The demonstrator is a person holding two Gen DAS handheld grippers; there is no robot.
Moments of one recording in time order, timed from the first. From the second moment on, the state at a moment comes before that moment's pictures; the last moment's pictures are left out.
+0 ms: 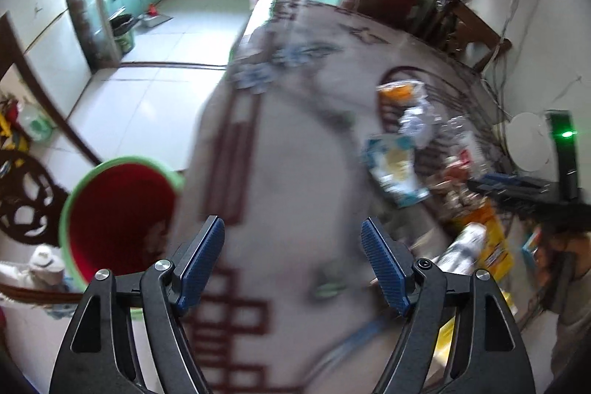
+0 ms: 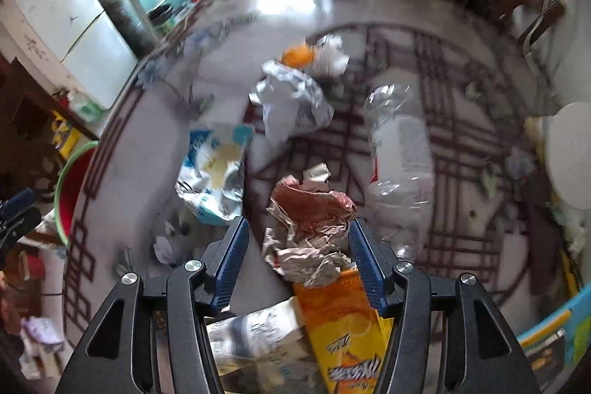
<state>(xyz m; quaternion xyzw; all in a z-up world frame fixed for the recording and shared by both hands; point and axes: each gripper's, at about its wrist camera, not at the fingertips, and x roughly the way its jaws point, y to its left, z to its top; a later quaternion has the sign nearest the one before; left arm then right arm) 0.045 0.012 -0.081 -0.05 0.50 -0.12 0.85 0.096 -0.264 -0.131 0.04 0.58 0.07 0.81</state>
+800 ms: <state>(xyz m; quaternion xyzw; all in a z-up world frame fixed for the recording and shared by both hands) 0.184 -0.182 -0.145 -0.03 0.58 -0.17 0.80 0.074 -0.328 -0.138 0.20 0.54 0.13 0.81</state>
